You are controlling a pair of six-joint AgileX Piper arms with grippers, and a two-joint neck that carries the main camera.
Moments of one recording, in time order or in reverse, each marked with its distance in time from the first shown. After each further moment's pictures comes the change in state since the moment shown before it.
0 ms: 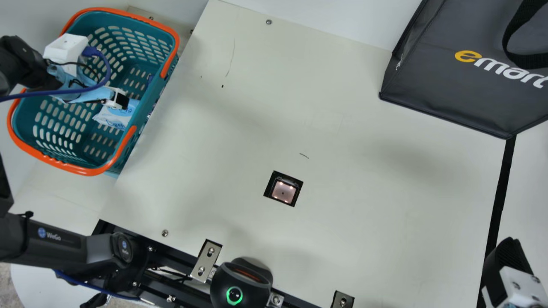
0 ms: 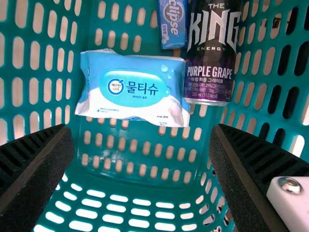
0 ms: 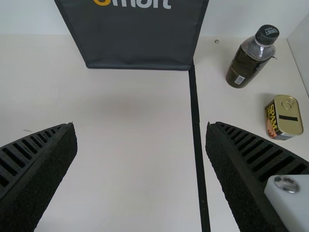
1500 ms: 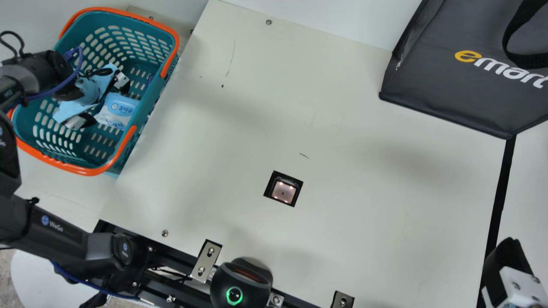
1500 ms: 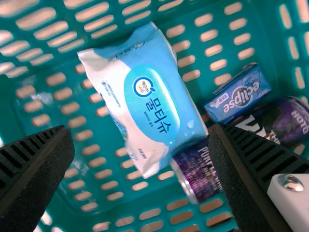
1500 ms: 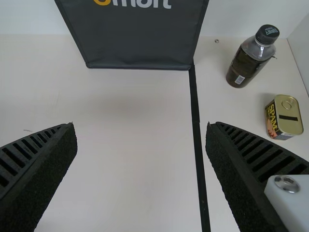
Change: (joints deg) left arm -4.9 7.7 2.5 13.0 -12.4 -75.0; right arm 0.0 0.0 0.0 0.0 0.0 0.0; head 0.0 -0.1
